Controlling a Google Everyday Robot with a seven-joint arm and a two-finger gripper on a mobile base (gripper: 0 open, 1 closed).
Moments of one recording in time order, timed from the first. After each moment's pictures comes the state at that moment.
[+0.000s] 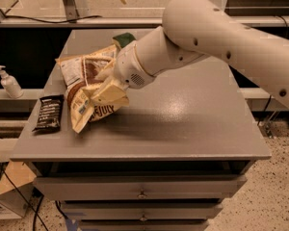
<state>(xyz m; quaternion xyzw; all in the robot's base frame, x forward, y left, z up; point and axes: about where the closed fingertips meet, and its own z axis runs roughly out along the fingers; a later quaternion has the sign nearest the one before) 0.528 0.102 0.889 -0.65 0.62 0.24 0.37</state>
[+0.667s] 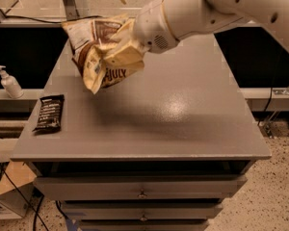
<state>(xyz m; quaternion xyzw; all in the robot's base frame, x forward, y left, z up) 0.551 0.065 0.976 -0.65 0.58 0.23 0.43</state>
